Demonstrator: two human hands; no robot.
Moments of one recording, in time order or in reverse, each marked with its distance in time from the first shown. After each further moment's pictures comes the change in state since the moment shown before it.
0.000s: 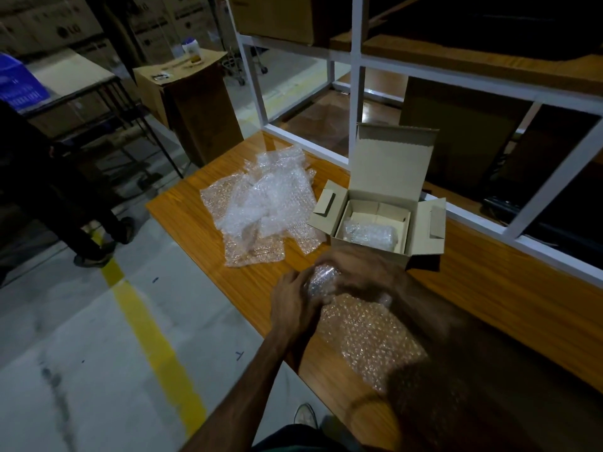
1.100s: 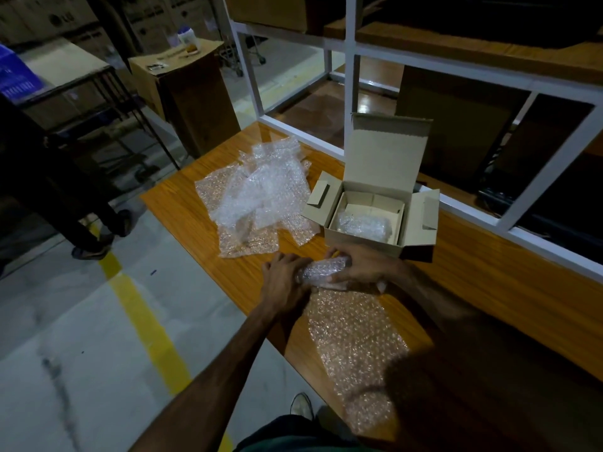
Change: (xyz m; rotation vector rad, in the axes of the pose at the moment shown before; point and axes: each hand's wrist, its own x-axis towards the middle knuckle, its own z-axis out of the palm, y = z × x) left_hand 0.027 -0.007 -0.018 0.131 -0.160 0.109; right_hand -0.016 0.022 -0.009 0.426 -0.171 0.199
